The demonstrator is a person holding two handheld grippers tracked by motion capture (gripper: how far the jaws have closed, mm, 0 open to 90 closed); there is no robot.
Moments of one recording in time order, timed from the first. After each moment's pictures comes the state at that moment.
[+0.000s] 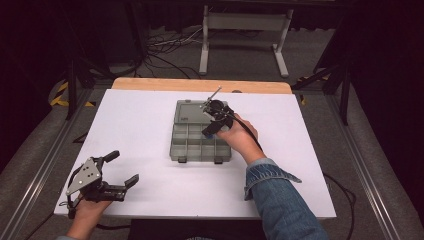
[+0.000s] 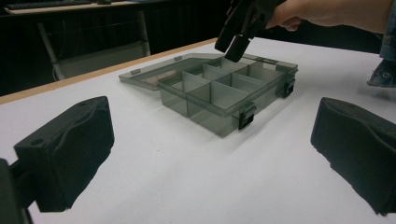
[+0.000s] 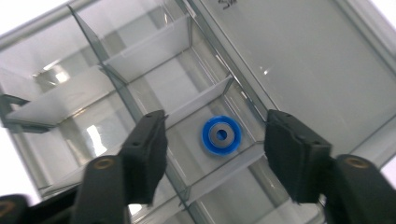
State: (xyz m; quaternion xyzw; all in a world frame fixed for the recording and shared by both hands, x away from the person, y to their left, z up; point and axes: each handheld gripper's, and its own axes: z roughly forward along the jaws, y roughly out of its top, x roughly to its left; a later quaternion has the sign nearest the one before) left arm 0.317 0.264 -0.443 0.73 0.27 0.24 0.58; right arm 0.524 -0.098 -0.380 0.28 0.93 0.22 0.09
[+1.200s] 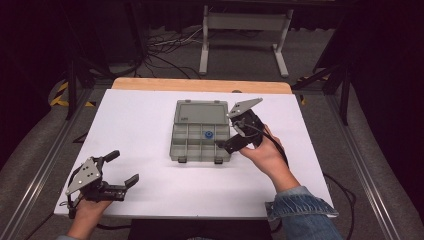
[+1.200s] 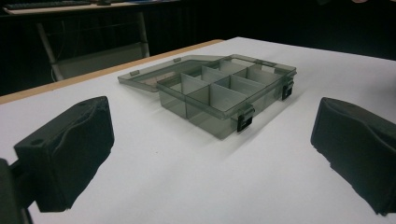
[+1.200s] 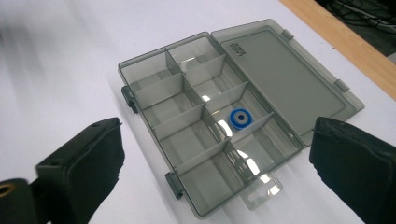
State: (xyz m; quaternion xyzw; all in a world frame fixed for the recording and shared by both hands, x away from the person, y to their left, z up) left arm 0.317 0.263 -0.442 0.72 0.27 0.24 0.59; right arm 0.424 -0.161 -0.322 0.24 0.89 0.35 0.15
